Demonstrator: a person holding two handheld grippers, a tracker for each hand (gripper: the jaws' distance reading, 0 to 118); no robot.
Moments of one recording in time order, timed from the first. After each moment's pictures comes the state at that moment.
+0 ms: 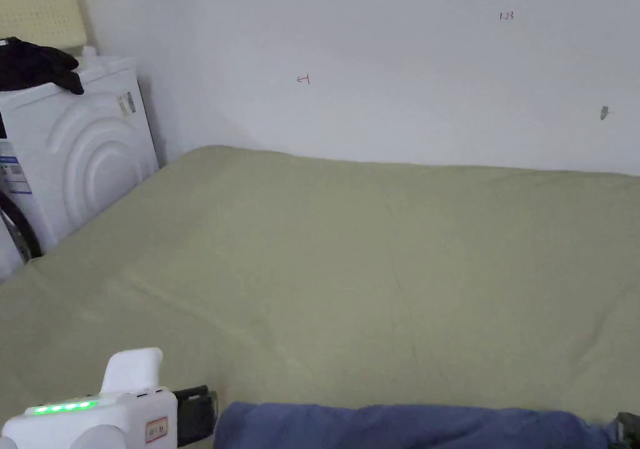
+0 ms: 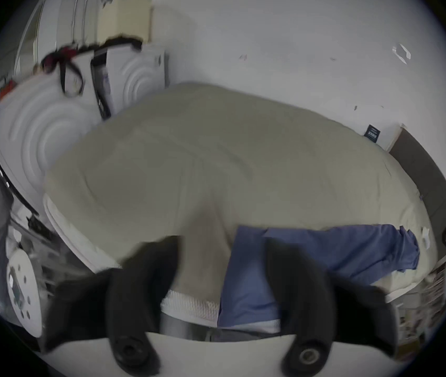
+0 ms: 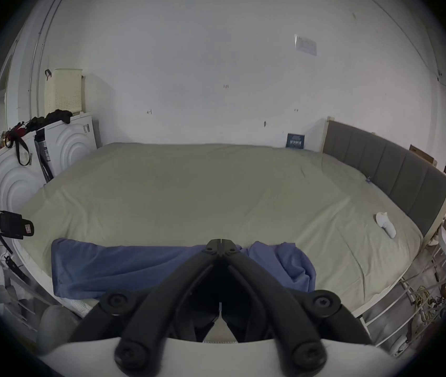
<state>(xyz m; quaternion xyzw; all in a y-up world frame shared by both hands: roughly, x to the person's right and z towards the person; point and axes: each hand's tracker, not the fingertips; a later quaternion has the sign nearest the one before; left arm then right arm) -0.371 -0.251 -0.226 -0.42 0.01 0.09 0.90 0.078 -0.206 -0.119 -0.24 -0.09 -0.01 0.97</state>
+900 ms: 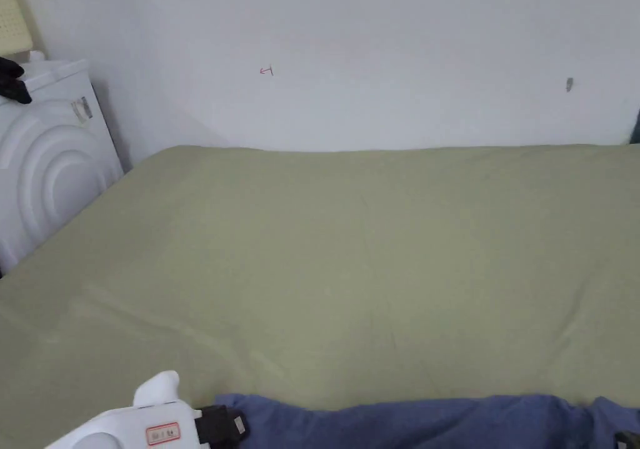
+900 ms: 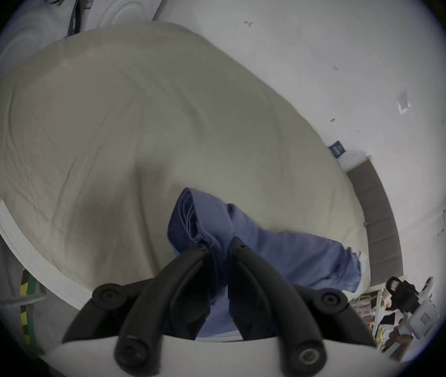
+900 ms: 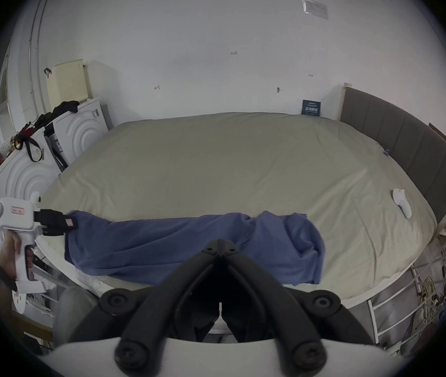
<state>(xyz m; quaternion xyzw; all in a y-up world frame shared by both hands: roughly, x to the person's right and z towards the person) -0.334 -0.287 -0.268 -0.44 -0.11 0.25 0.85 0.107 -0.195 -0.107 -0.32 -0.05 -0.05 0.95</state>
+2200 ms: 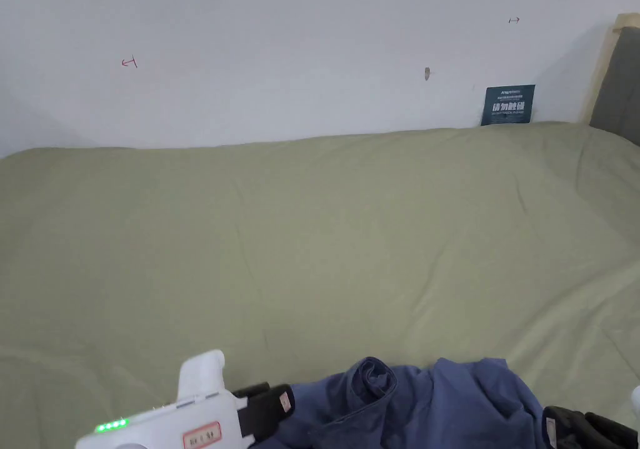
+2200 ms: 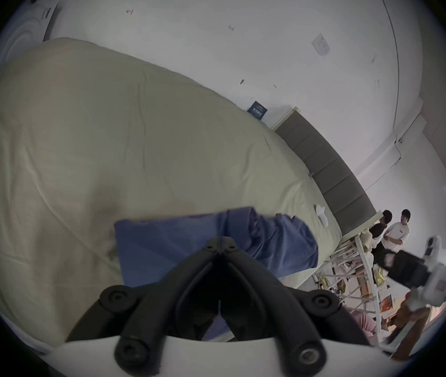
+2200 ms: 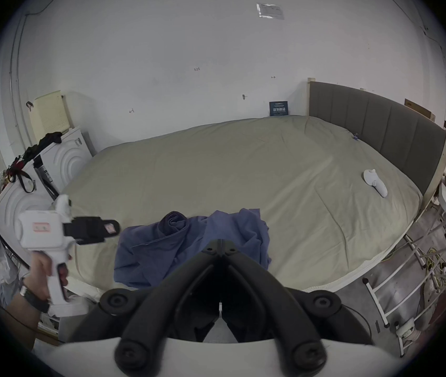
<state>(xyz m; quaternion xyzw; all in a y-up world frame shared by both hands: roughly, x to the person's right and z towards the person) -0.143 -0.306 -0.275 -0.41 -0.32 0.19 0.83 0.161 -0.182 -0.048 -0.28 -0.10 -0.10 0.95</state>
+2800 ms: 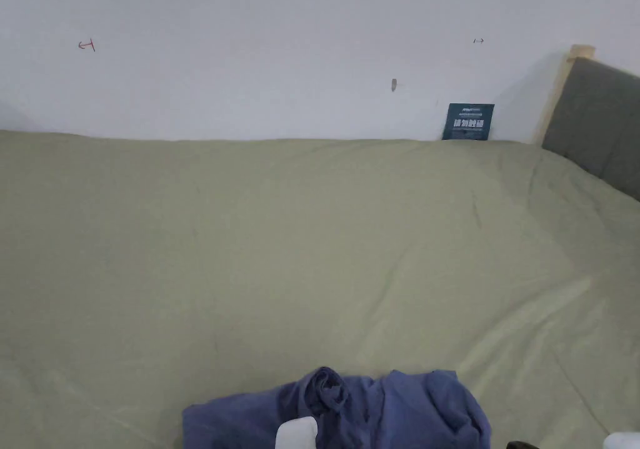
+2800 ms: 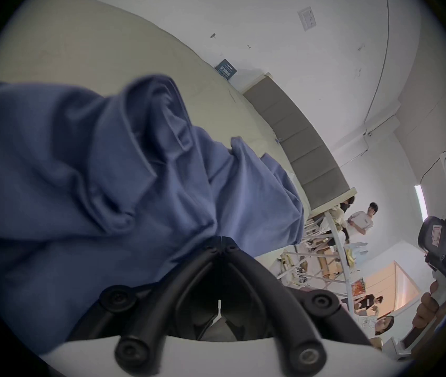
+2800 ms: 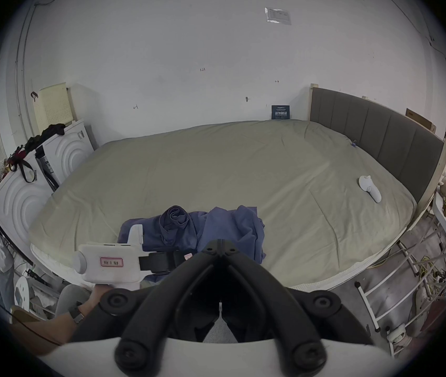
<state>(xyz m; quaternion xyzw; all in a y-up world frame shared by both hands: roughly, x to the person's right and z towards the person) -0.016 -0.391 -0.240 -0.45 -0.44 0.24 0.74 0.155 -0.174 -0.031 -0.29 -0.10 -0.08 0.95</state>
